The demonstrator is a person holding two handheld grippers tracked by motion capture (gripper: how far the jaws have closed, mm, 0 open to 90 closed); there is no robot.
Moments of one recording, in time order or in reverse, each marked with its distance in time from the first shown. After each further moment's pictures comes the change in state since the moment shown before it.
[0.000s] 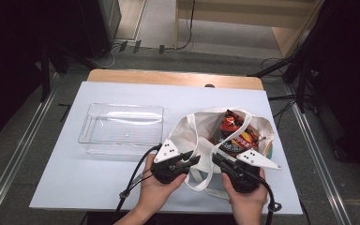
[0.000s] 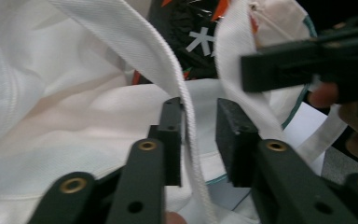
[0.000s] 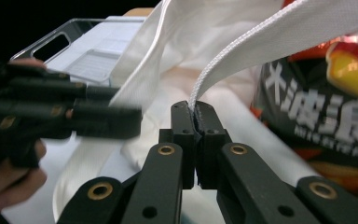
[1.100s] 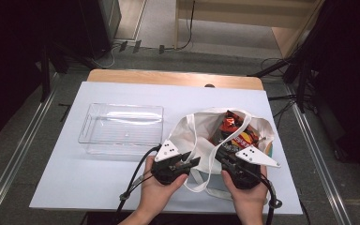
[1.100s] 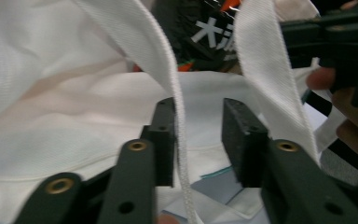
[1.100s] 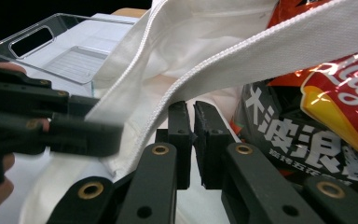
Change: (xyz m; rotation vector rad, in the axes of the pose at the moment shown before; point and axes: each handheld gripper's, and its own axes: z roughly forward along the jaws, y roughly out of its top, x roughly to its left) left arm -0.004 -0.001 0.002 0.044 0.021 -0.058; right arm -0.002 0.007 0.002 -0.007 -0.053 -0.083
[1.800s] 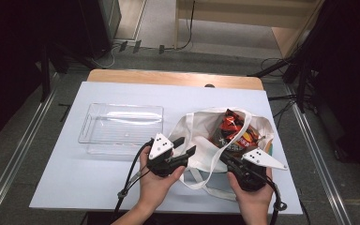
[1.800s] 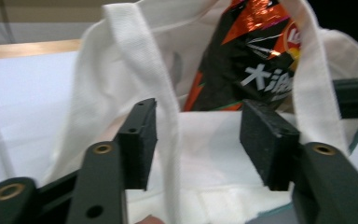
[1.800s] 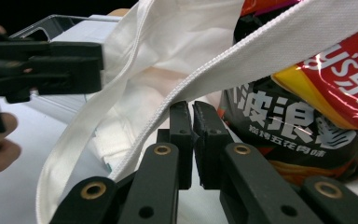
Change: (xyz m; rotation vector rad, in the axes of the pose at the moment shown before) left arm 0.016 0.005 -0.012 -0.141 0.182 0.011; right arm -0.014 -0.009 -0.006 -0.008 0.001 0.033
